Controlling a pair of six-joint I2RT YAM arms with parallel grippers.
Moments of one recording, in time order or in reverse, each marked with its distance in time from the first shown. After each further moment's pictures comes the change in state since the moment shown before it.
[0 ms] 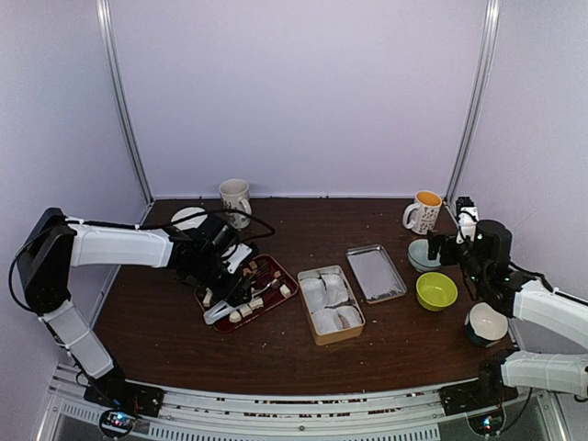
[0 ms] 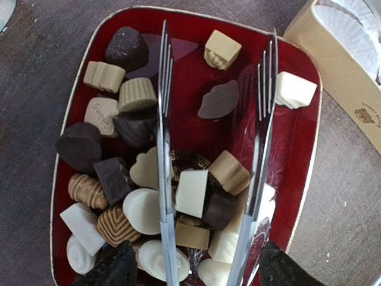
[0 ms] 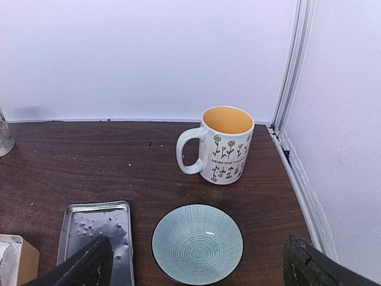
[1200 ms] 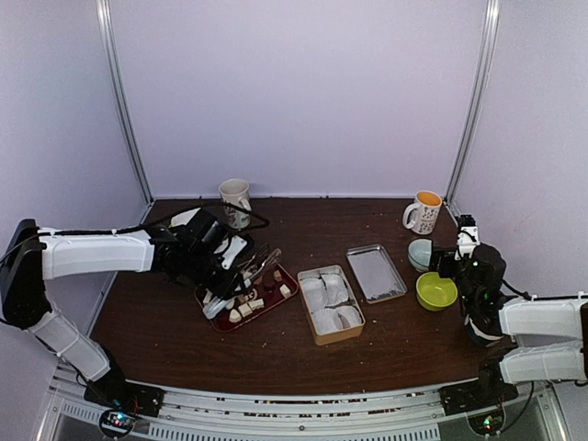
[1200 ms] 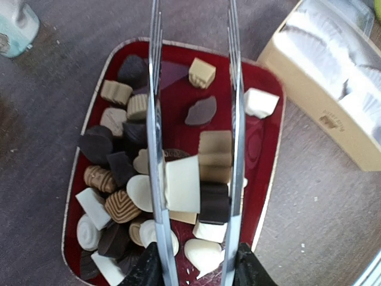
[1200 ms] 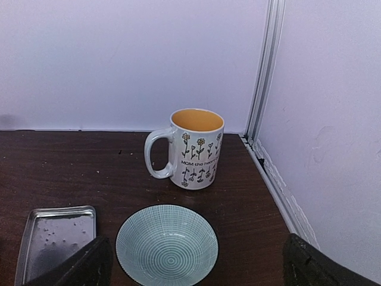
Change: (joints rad) left arm -0.049 -0.130 -0.033 -0.018 -0.052 -0.063; right arm 0.000 0.136 -0.227 0.496 0.123 -0.078
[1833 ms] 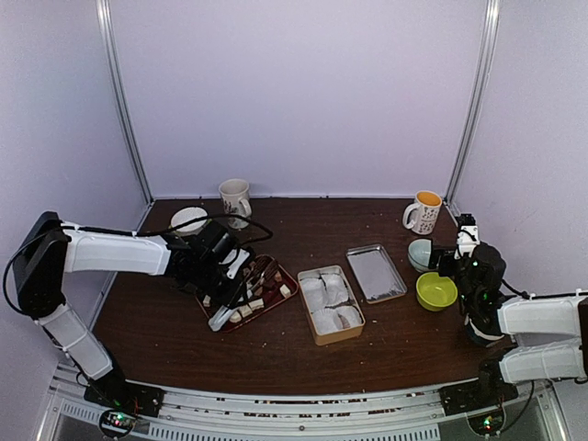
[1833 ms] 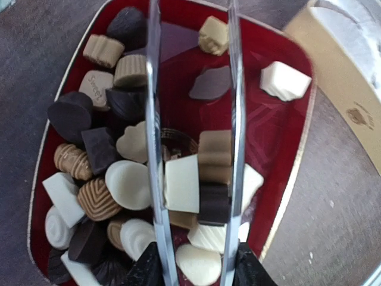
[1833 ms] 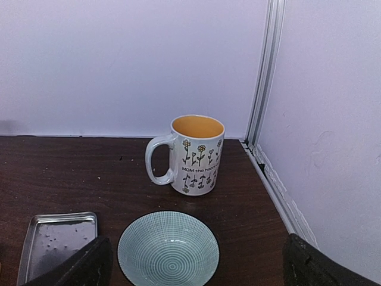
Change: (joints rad) left arm 0.000 0.078 -0.015 0.020 0.024 -0.090; right arm 0.000 0.030 0.000 0.050 0.000 -0.005
